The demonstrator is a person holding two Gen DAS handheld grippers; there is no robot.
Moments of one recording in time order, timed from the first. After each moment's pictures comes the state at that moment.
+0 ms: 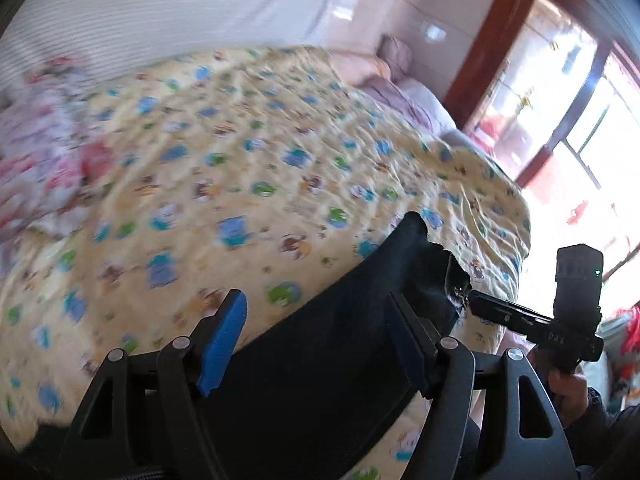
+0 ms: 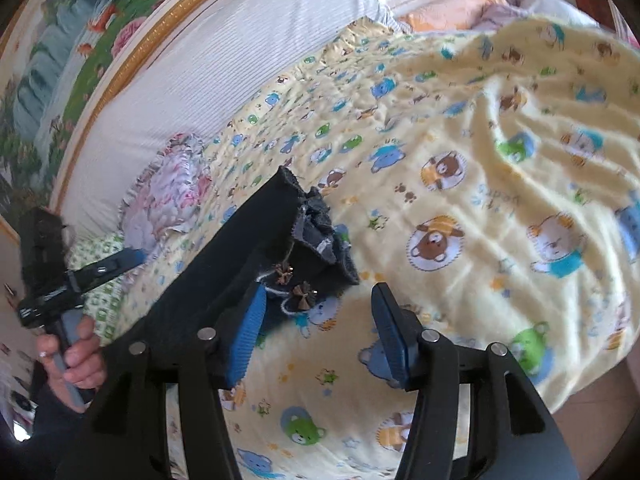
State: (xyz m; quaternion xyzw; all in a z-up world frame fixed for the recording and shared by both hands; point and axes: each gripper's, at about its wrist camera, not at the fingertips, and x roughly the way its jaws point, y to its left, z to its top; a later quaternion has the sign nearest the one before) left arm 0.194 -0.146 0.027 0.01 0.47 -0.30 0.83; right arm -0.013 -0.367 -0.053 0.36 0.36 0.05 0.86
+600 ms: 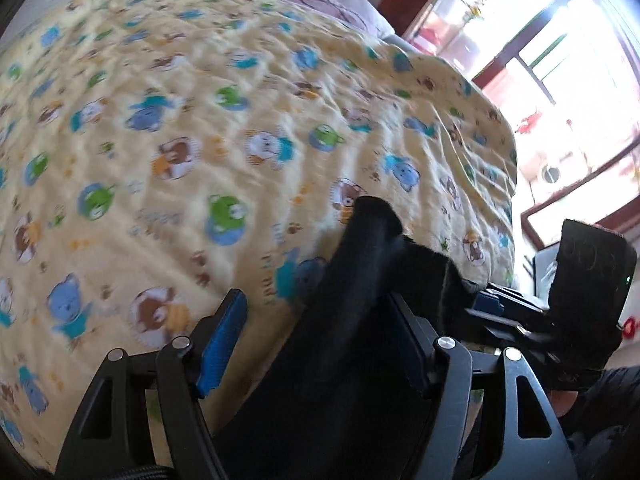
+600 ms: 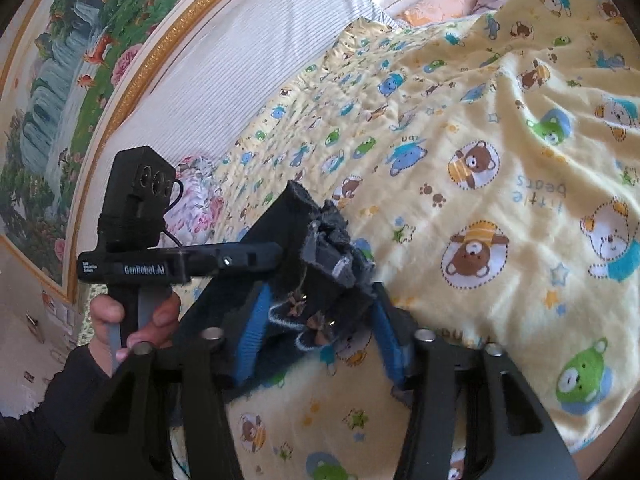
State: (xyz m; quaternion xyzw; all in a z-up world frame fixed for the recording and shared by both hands) left arm 0.257 -0.255 -0.039 0.09 0.56 -0.41 0.71; right arm 0.005 -0.360 -0.062 0.39 0.32 0.06 0.86
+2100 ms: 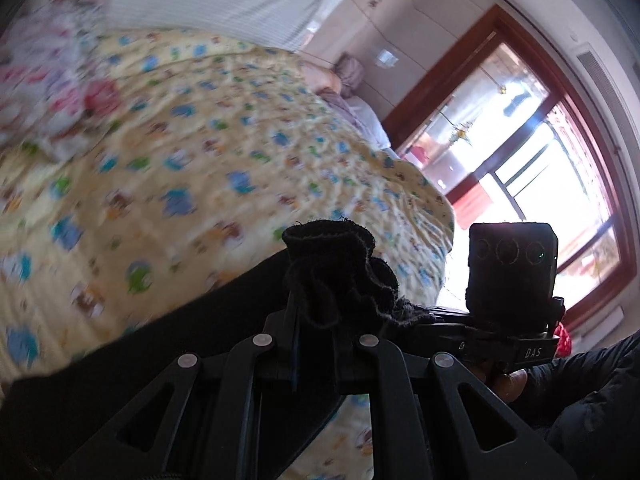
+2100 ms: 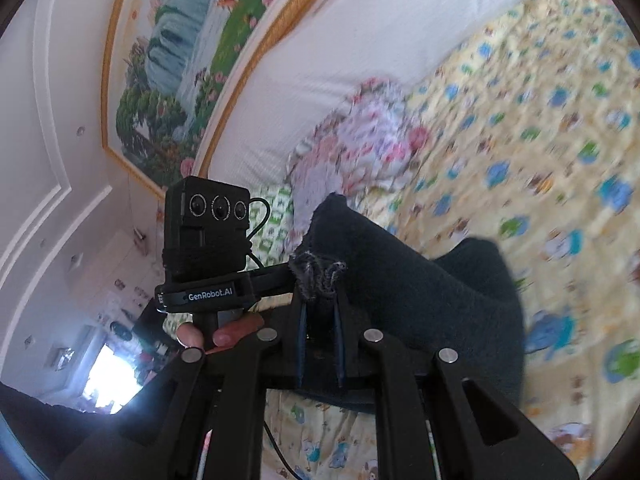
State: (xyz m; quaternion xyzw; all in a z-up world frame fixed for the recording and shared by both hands) left arm 0.161 -0.026 0.009 -0.13 0.45 -0.40 0.79; right arm 0.041 -0.198 -0.005 0.37 0.30 0.35 0.81
